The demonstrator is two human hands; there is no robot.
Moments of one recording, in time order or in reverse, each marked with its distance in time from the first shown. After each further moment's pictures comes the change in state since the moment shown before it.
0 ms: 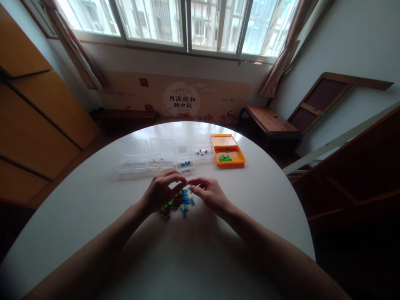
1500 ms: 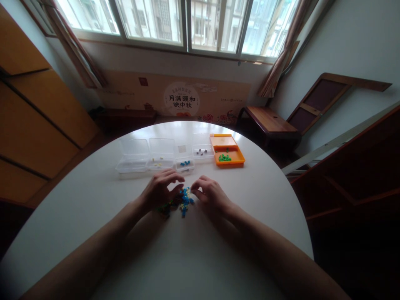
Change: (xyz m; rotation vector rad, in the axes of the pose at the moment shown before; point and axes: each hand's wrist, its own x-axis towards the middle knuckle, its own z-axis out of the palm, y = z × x) left_hand -0.004 -0.007 -0.004 0.067 -0.113 0.022; right_hand 0.000 0.004 -0.013 -0.681 -0.086 -0.307
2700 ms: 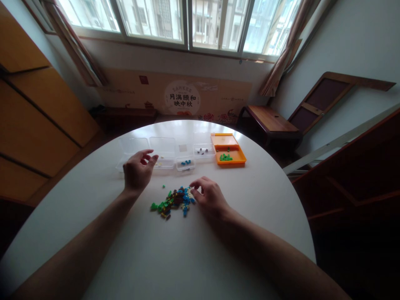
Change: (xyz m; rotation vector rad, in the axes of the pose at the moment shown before) left_hand -0.003 -0.056 -0.019 0.251 0.484 -0.604; right_hand -0.001 -0.003 0.017 0.074 0.107 0.119
